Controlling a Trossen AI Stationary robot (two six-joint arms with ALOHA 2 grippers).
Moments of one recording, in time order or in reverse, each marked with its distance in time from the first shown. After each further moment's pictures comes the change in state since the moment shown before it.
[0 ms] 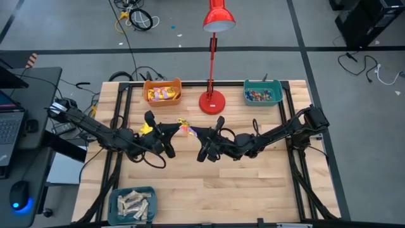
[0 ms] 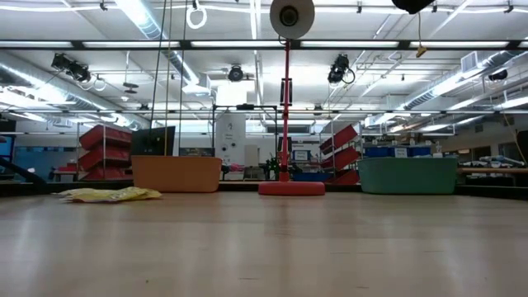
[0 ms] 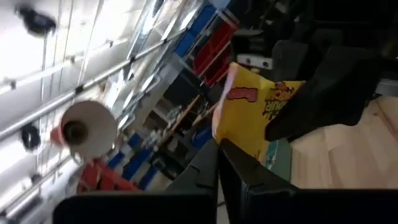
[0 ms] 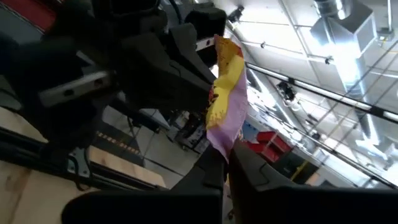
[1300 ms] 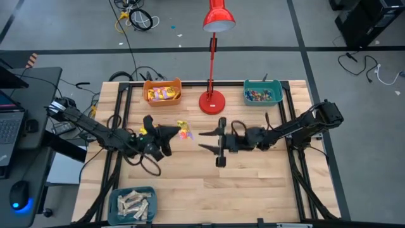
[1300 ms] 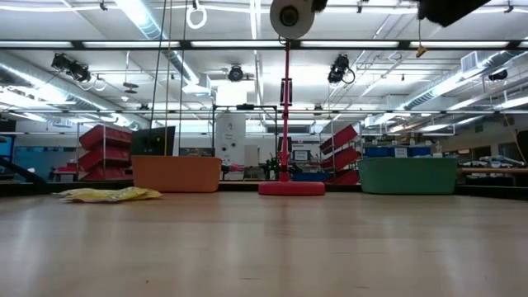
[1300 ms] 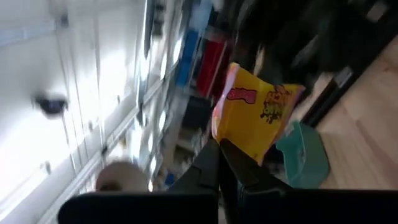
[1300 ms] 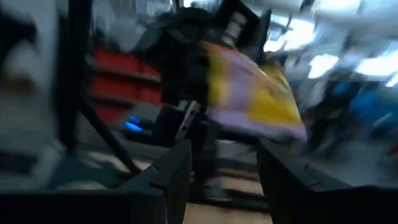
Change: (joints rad) left arm -0.027 -0.038 0.000 -0.038 0.094 0.388; right arm -0.062 -0.196 -0.242 -0.069 -0.426 0.680
